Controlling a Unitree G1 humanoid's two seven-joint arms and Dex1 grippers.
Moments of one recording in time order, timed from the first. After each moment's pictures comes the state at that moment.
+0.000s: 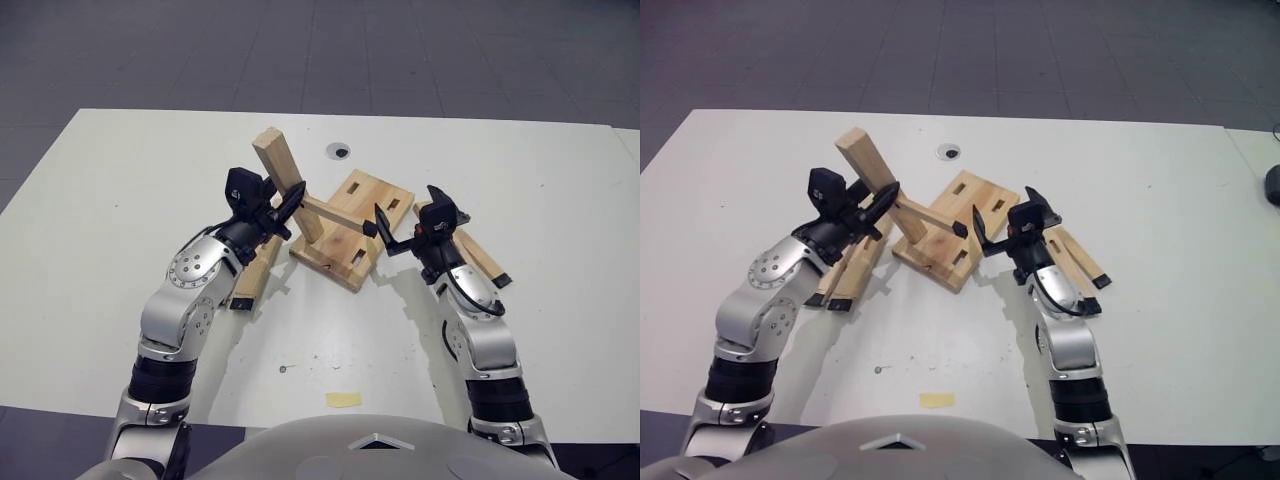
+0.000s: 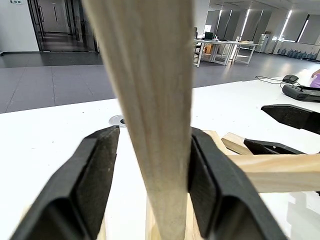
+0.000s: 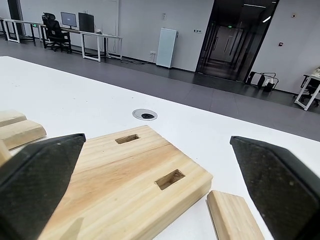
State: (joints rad) left arm -0.14 0.31 -0.08 -0.35 -0.48 0.48 -0.27; right arm -0.01 -0.15 0.09 -0.19 0.03 0.17 0.19
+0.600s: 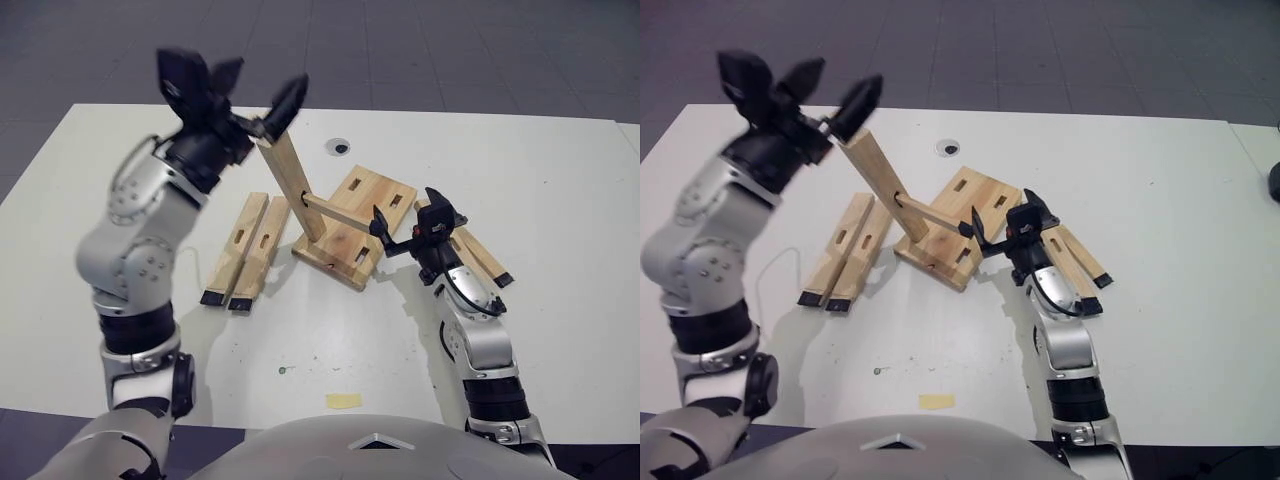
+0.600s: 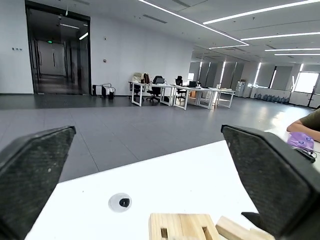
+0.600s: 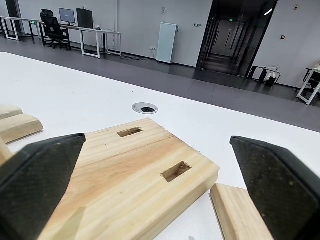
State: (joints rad) left arm -0.56 0.41 0.25 -0.43 -0.76 0.75 -0.23; right arm -0.01 -0.14 0.09 -0.17 0.03 0.16 0.19
